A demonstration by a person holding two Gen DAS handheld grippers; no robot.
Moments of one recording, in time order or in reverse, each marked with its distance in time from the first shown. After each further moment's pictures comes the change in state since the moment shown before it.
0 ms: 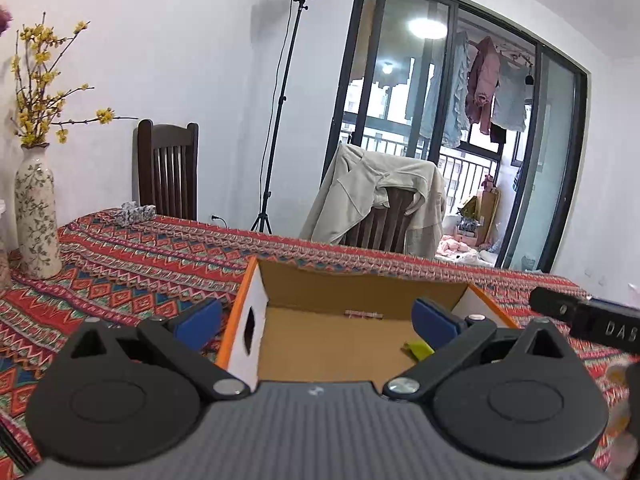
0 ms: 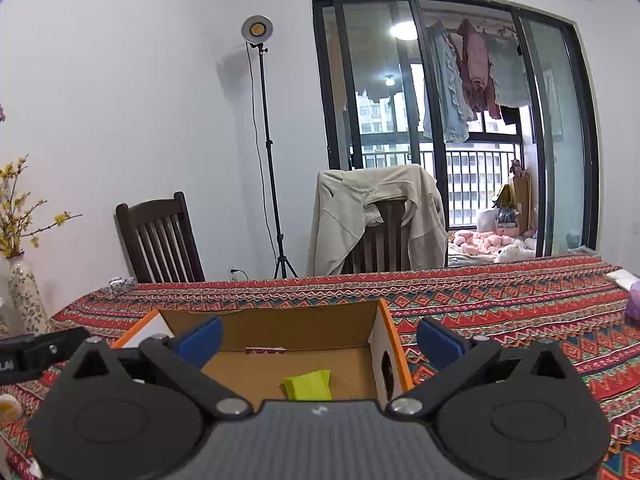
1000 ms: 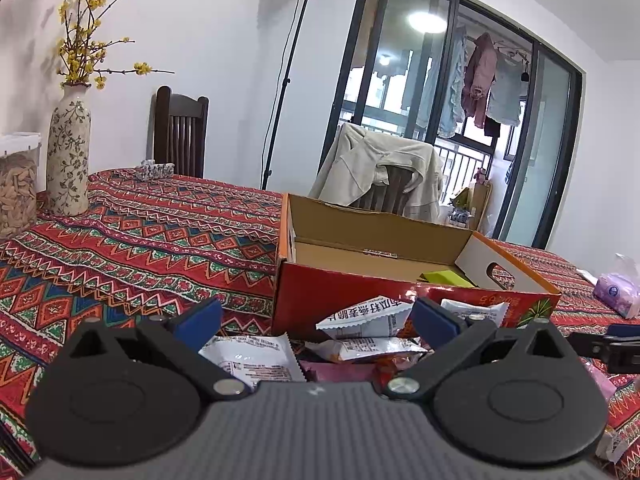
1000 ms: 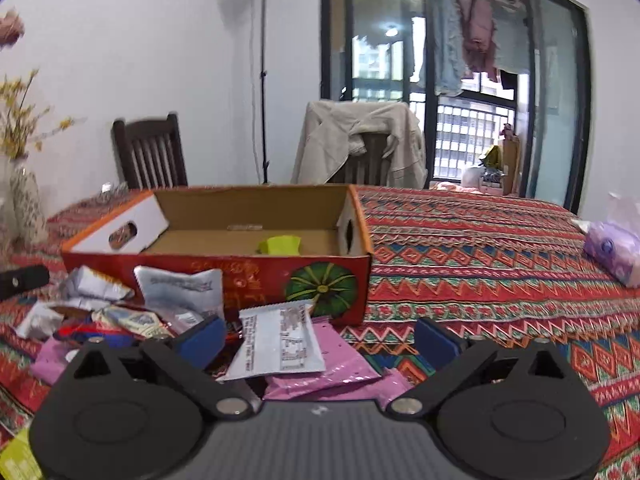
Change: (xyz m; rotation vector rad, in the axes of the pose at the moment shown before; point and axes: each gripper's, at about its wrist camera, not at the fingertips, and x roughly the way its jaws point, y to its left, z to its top) left arm -0.040 0.051 -0.070 -0.031 0.030 -0.033; right arm -0.055 -0.007 -0.077 -0.092 0.209 -0.063
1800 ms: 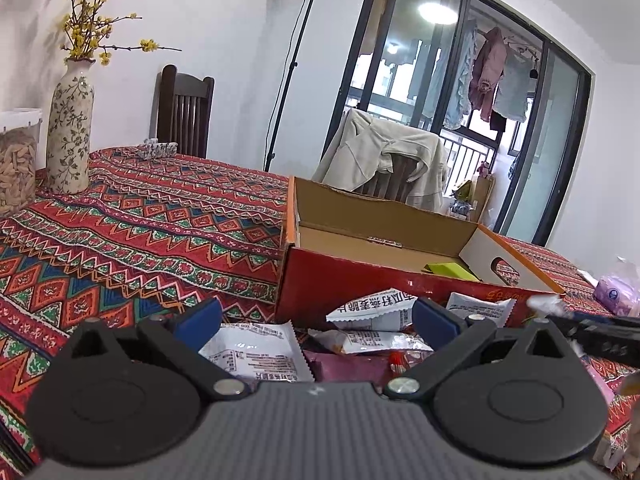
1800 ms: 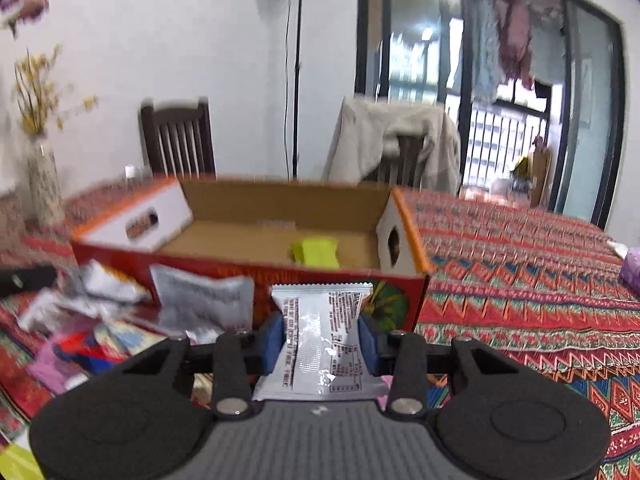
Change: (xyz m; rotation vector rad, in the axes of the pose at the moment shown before) left arm 0.010 0.008 0.001 -0.040 0.051 0.001; right arm 0.020 0.018 0.008 -0.045 -0.042 0.083
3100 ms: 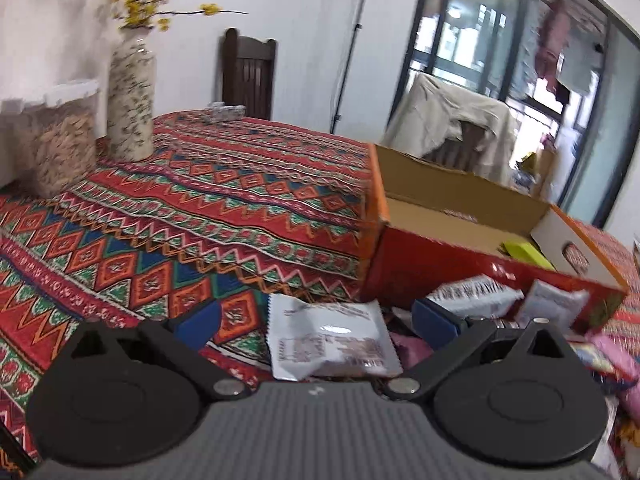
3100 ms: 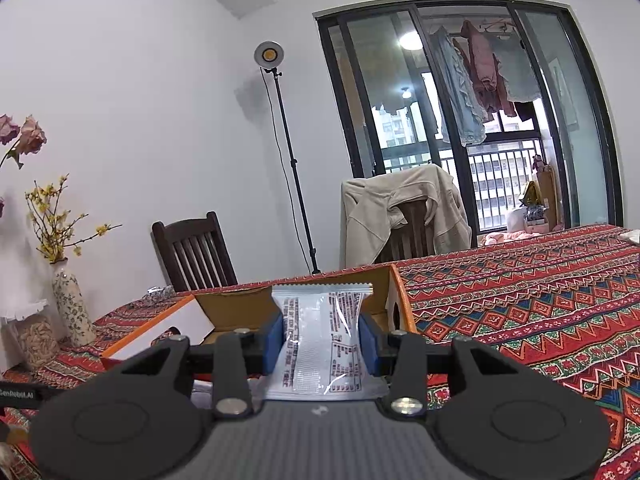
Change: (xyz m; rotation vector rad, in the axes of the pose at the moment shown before) left arm 0.009 0.025 0.011 -0.051 0.127 0.207; right arm -0.014 -0.042 -0.002 0.204 -0.258 0.101
